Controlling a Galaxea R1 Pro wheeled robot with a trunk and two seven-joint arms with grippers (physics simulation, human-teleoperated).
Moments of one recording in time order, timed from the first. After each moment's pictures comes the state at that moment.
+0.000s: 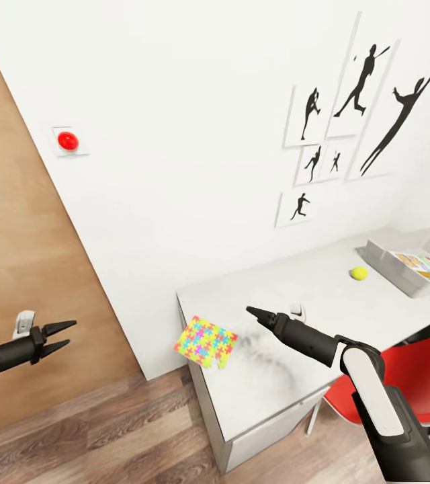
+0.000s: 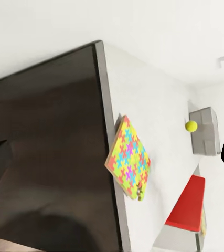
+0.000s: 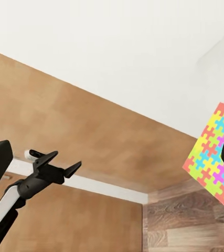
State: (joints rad) left arm -0.59 0.58 0.22 -0.76 0.69 0.93 -0.91; right arm -0.41 -0.11 0.02 -1.53 -1.01 0.90 0.30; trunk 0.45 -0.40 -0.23
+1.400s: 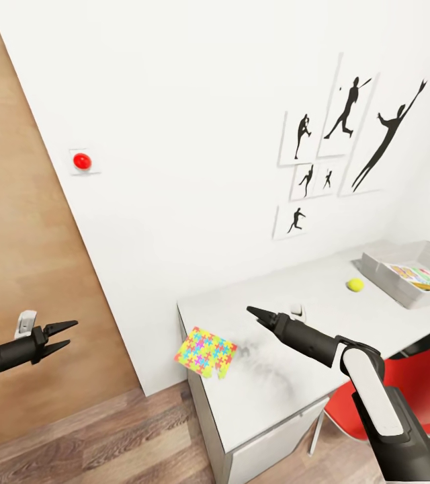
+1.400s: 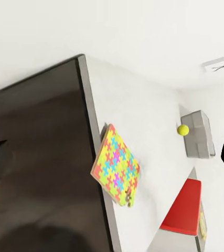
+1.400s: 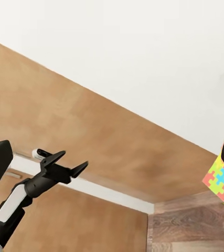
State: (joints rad) left arm -0.59 0.57 0.22 -0.76 0.69 0.93 -0.89; right arm -0.41 -0.11 0.01 -1.52 -1.00 0.89 0.34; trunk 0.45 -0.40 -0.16
